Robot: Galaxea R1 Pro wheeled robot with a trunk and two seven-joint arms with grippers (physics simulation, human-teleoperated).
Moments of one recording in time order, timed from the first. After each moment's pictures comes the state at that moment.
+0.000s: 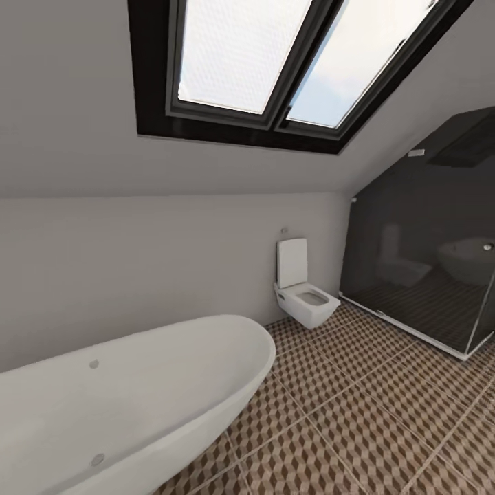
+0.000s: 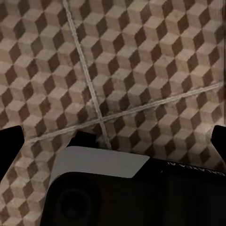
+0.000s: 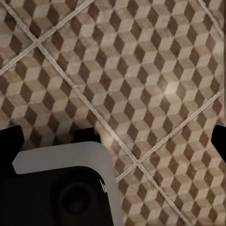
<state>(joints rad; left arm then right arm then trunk) -0.19 -0.05 -0.13 0.00 0.34 -0.10 0.09 -0.15 -0.07 0.16 0.03 -0.30 -0.16 -0.07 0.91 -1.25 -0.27</state>
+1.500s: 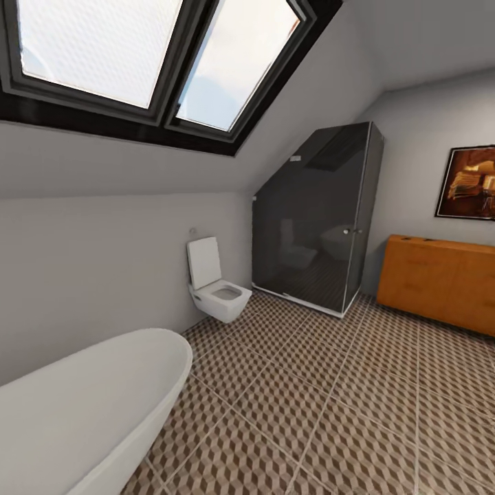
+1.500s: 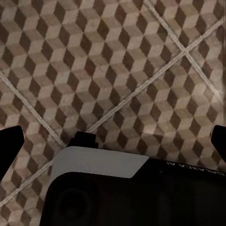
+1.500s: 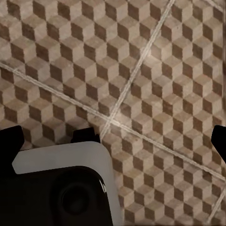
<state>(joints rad) -0.19 -0.05 -0.13 0.00 0.34 -0.10 0.09 -0.15 -0.07 0.16 0.03 -0.30 -0.16 -0.07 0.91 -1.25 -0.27</state>
